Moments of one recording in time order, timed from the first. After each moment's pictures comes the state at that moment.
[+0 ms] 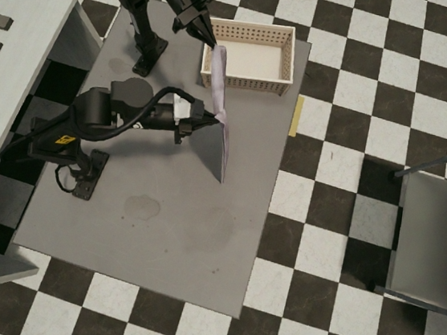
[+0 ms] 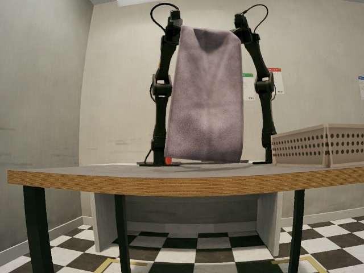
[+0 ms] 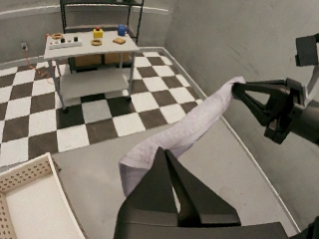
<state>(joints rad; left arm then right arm) -0.35 1.68 2.42 -1.12 0.00 0.00 0.40 1.85 2.47 -0.92 -0.01 0.00</state>
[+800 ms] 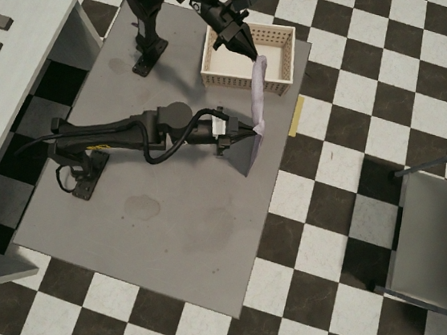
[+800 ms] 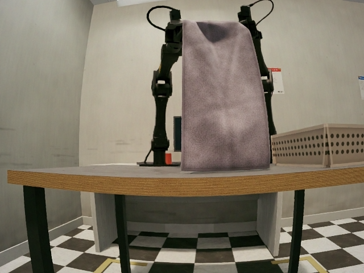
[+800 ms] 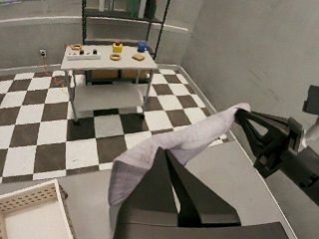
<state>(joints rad) -0.23 1.88 2.47 -0.90 0.00 0.00 0.36 1.91 2.09 -0.24 -0.01 0.00</state>
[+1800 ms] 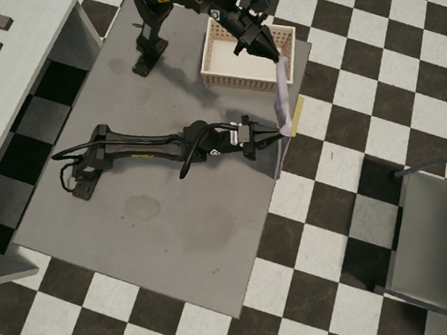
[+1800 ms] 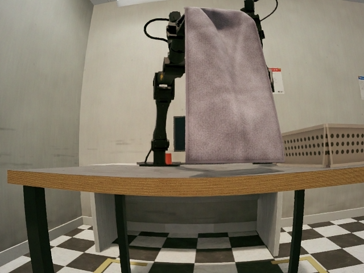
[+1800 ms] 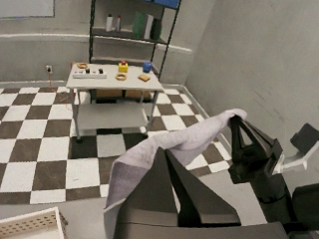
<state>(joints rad) -0.17 2.00 2.56 -0.75 0.00 0.00 0.35 2.20 2.07 0.56 -0.01 0.00</state>
